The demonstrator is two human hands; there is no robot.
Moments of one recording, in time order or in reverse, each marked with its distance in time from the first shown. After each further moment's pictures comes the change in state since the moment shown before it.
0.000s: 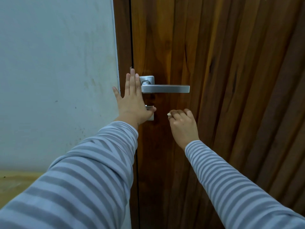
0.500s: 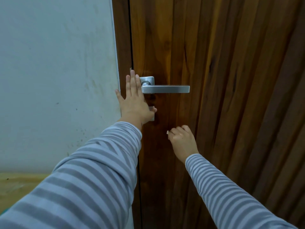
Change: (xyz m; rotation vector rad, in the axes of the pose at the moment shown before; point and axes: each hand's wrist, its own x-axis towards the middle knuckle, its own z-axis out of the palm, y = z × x) left_hand -0.001 0.007 -0.001 -0.024 -0.045 -0.036; right_hand -0.040 -0.013 0.009 0.142 -0.103 -0.002
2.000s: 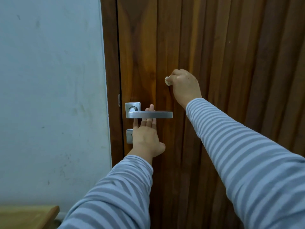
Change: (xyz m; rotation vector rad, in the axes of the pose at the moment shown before) left_hand -0.025 0.063 0.000 0.107 -0.101 0.239; right_hand 0.178 0.084 -0.129 -0.027 0.241 0.119
